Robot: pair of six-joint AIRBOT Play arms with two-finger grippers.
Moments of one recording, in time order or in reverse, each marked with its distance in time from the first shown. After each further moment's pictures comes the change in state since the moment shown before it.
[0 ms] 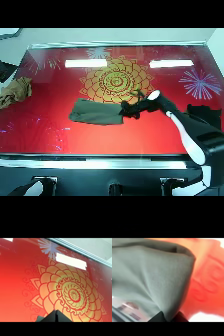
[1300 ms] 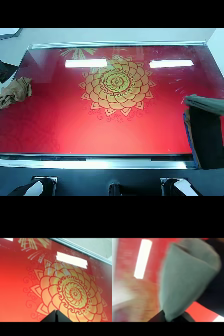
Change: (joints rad) left arm 0.000 0.000 0.000 0.003 -0.008 0.020; right arm -1.349 0.560 0.204 -0.257 0.605 0.246
